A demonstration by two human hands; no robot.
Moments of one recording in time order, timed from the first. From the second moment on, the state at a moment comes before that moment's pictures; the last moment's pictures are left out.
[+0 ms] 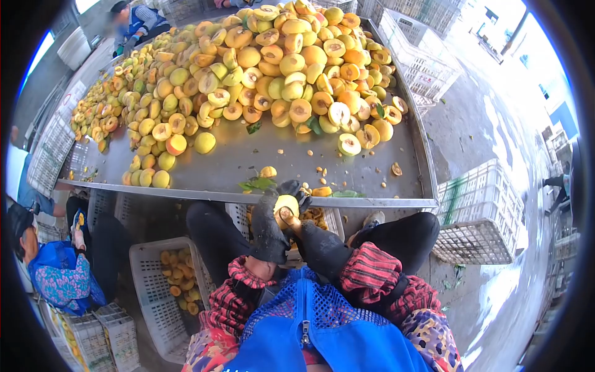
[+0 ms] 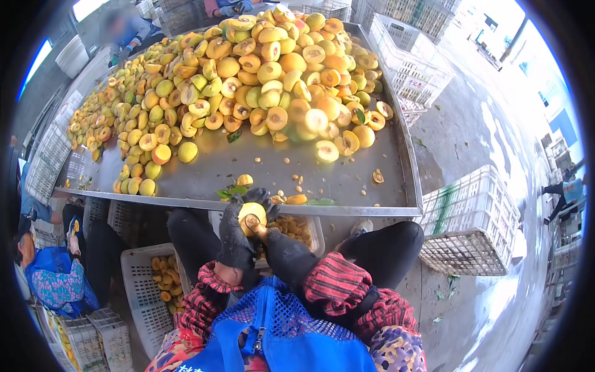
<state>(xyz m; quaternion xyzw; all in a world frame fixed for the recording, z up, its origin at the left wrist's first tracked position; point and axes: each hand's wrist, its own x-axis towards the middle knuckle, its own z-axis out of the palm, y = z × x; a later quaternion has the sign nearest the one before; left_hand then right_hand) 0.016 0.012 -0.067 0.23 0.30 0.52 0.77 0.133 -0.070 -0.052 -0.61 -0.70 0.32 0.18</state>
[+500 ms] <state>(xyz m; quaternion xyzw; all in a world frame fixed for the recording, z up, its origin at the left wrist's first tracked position) 0.004 0.022 -0.052 0.32 0.25 0.40 0.82 0.136 -0.064 -0.033 -0.60 -0.67 0.42 0.16</state>
